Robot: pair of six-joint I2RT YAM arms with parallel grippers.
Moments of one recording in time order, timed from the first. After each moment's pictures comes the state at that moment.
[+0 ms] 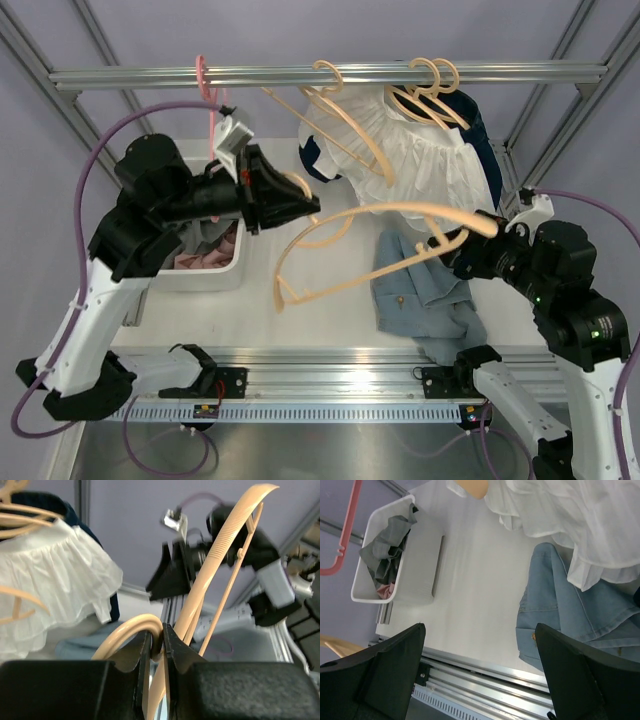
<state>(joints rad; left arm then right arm) -0.67 1.22 1.80 -0.49 0.73 -0.35 0.25 0.70 1.29 -0.99 -0.20 0.56</state>
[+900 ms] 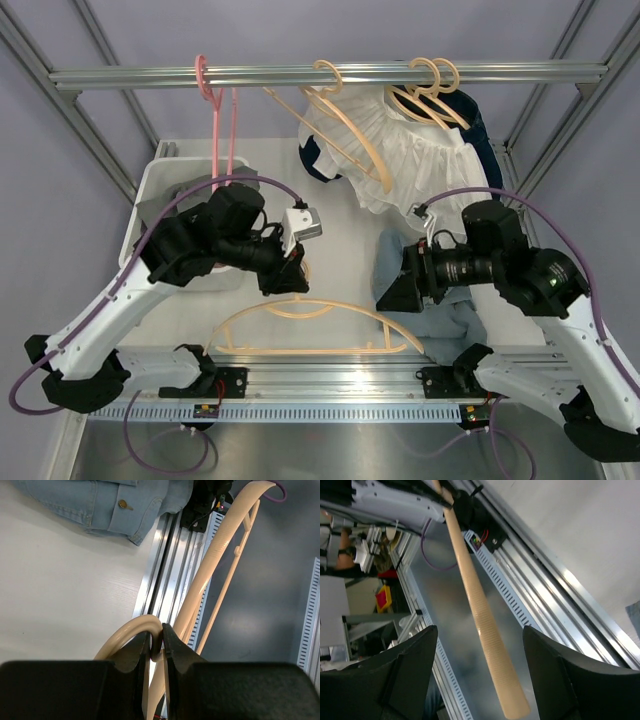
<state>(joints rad) -0.86 1.14 1.54 -1.12 0.53 0.07 0.61 0.92 1.38 -1.06 -0.68 0.46</state>
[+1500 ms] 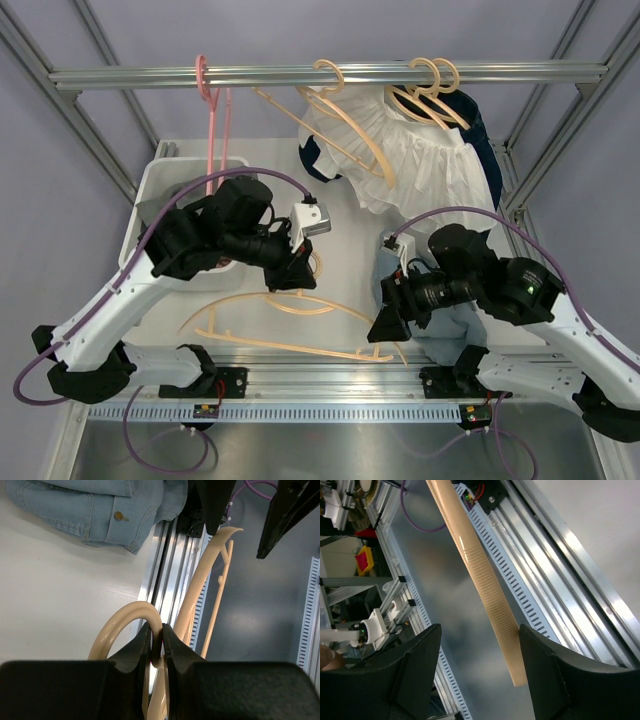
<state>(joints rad) -0.90 1.22 1.65 -1.14 0.51 0.07 0.93 0.90 1.25 -1.03 -0.54 0.50</state>
